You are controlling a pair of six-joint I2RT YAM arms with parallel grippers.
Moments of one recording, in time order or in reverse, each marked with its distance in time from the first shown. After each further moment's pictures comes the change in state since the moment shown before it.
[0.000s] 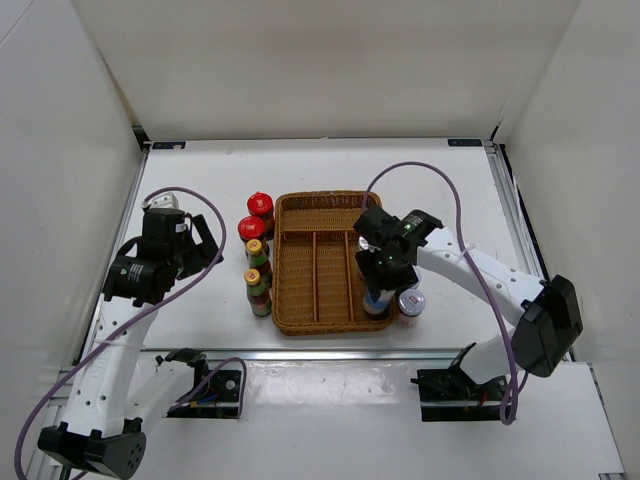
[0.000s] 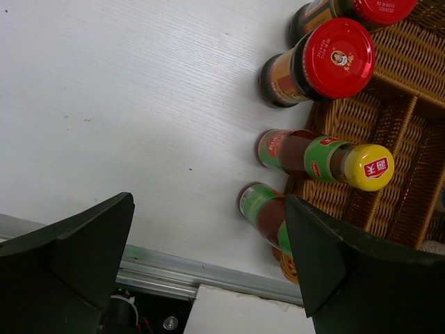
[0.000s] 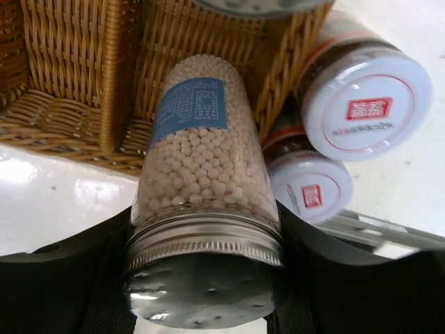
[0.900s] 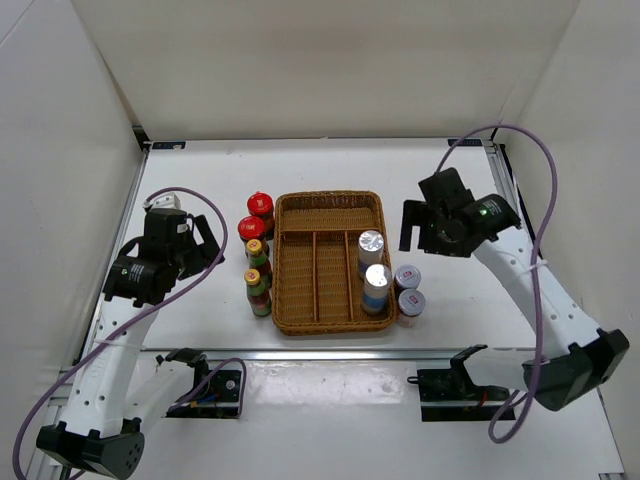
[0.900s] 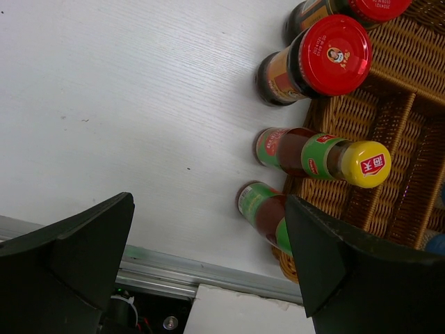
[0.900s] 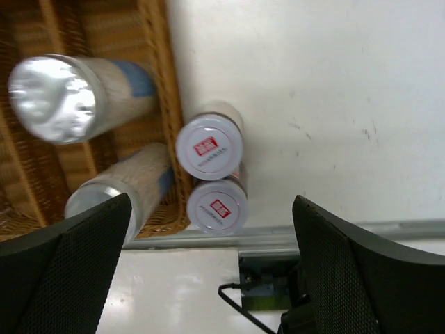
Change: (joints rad) left arm -0.018 0.000 0.000 0.000 -0.007 -0.005; right arm -0.273 -0.212 0.142 -0.010 0.166 0.088
